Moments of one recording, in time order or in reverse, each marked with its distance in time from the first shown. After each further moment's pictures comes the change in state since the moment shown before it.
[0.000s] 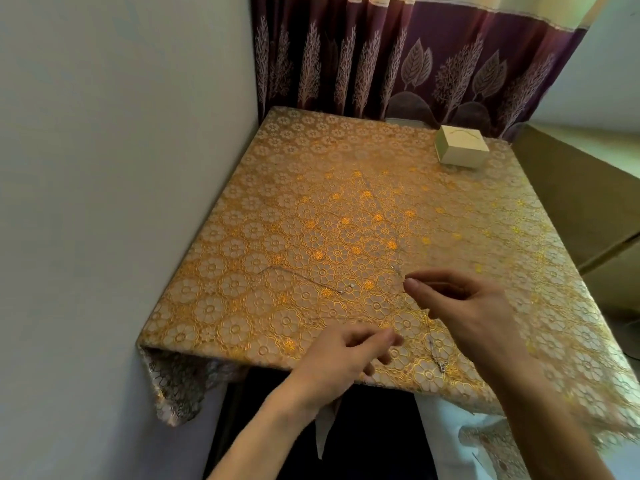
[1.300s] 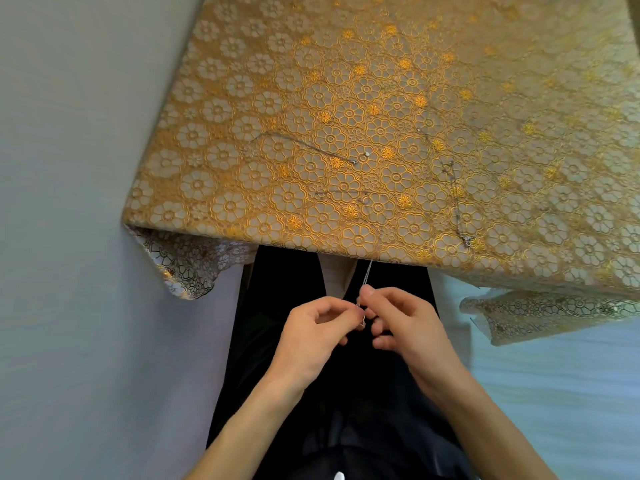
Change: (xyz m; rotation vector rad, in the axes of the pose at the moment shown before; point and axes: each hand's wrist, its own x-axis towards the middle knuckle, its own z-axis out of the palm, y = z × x) left_hand -0.064 -0.118 0.028 -0.234 0.280 -0.270; right_hand -0.123 0.110 0.074 0.222 -0.193 0.671
